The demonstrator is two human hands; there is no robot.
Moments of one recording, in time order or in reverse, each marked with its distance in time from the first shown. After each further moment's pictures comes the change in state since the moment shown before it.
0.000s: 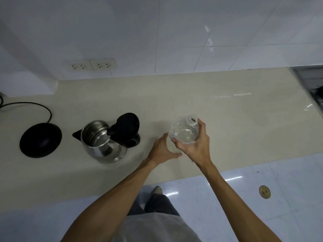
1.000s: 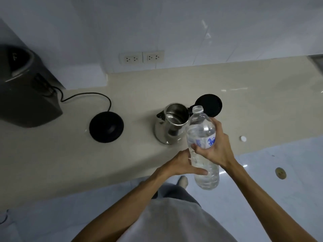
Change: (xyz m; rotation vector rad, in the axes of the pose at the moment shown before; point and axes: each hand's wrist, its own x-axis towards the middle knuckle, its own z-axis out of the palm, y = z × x) left_hand -0.172 -0.099 -0.178 -0.271 -0.491 0.078; right_hand -0.117 -0.133 0.174 -0.203 -0.154 0.034
